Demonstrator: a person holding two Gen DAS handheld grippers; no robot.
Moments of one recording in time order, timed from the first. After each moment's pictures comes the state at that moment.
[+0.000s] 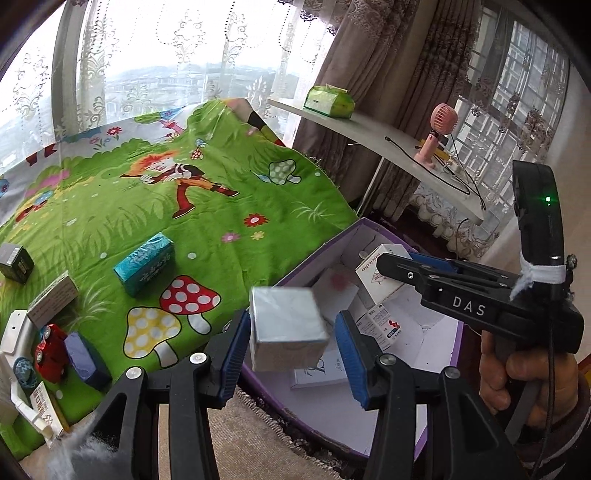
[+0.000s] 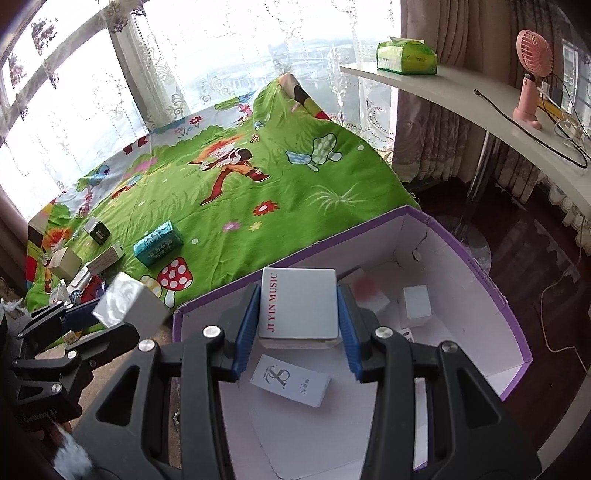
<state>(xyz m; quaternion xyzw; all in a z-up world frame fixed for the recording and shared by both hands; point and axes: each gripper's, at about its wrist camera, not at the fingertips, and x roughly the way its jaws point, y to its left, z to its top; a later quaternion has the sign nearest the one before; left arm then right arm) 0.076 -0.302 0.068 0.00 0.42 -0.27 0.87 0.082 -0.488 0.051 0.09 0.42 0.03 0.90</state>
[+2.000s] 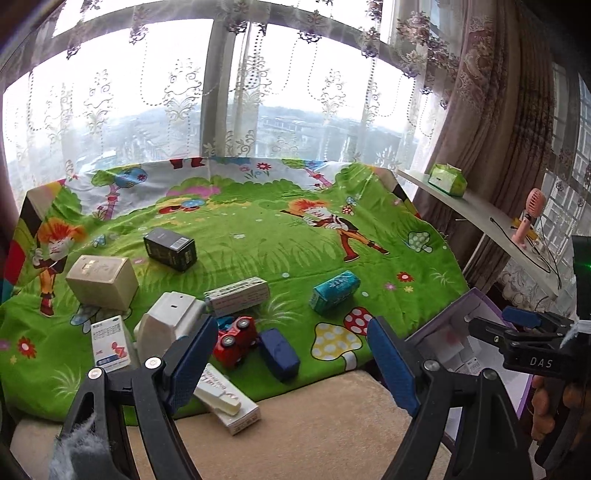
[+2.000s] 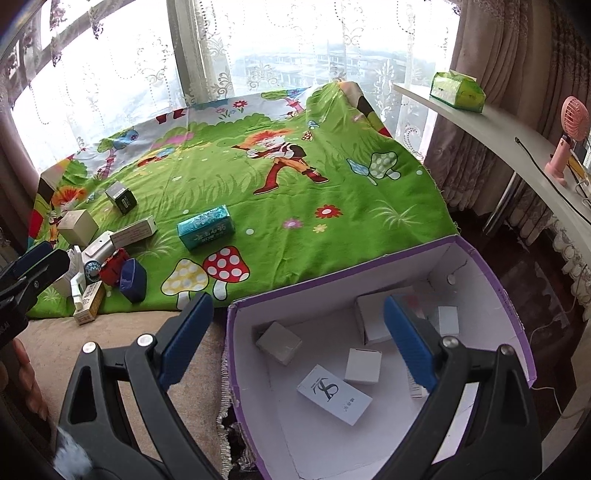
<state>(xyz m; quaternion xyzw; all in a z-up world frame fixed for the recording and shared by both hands) 0.049 -0.151 0.090 -0.06 0.33 -0.06 0.94 0.082 -0.405 0.066 0.01 0.41 0.07 0.91</state>
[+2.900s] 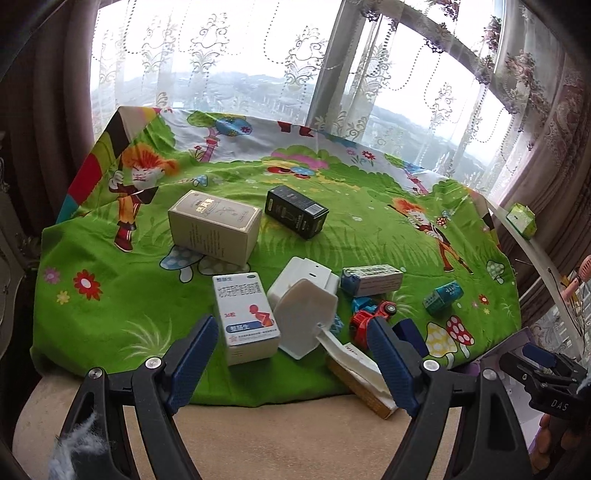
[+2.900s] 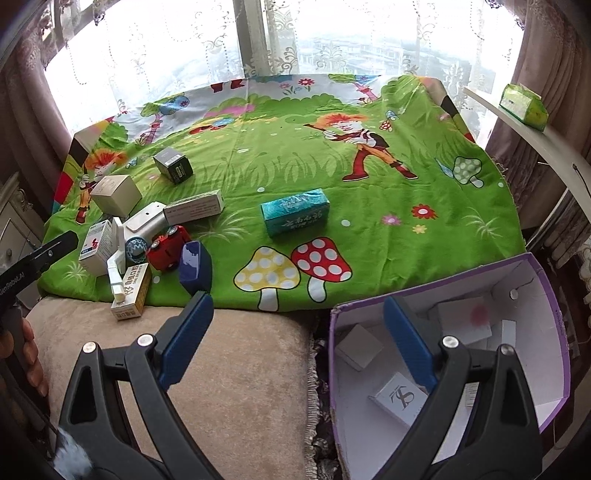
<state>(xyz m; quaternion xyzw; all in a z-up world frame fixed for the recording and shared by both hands) 0.042 -0.032 0.057 -0.15 0.37 0.07 0.91 0.093 -0.314 0.049 -0.02 0.44 0.15 0.89</state>
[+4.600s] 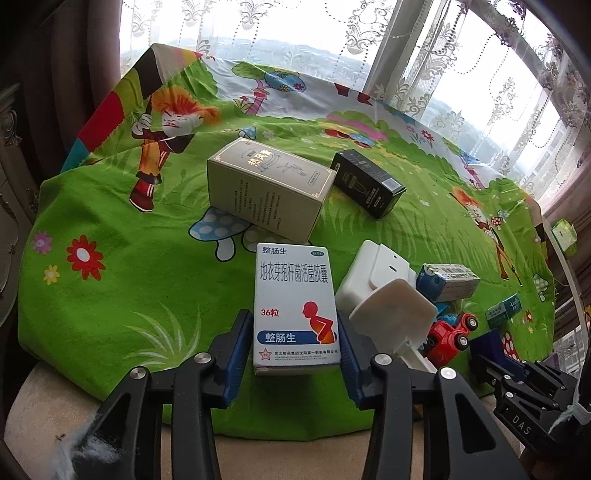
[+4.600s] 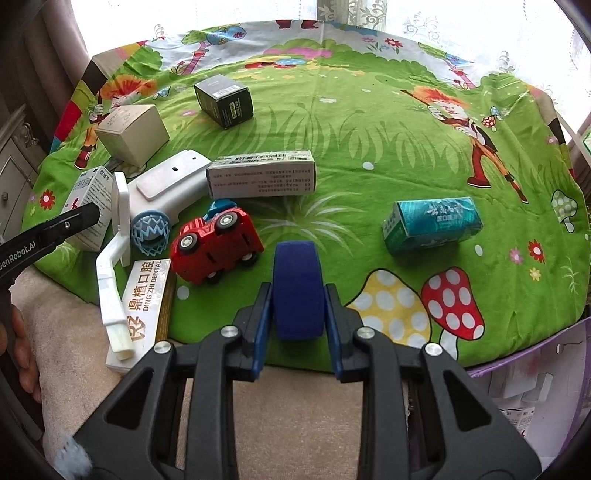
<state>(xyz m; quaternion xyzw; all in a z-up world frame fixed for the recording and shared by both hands) 0.077 0.008 0.013 -0.18 0.43 0.13 0.88 0.142 -0.206 -0.006 -0.11 0.49 0.21 0.84</state>
